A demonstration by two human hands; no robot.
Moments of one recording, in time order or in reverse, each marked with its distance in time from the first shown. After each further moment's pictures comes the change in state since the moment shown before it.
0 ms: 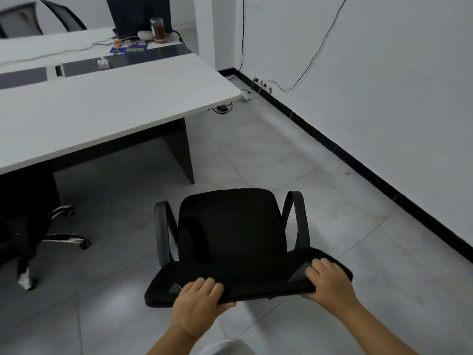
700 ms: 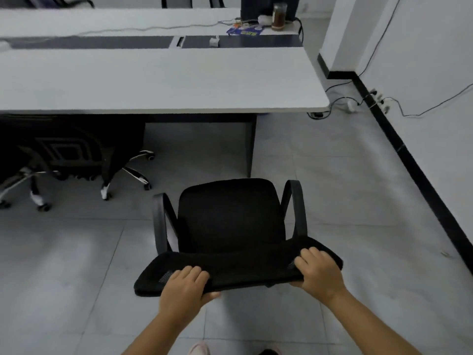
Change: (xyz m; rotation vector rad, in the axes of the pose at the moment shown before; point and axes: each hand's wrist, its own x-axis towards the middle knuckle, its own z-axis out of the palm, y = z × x) left_hand 0.079 0.059 0.021 0.121 0.007 -0.583; right_hand 0.166 0.107 0.085 0.280 0.120 -0.568
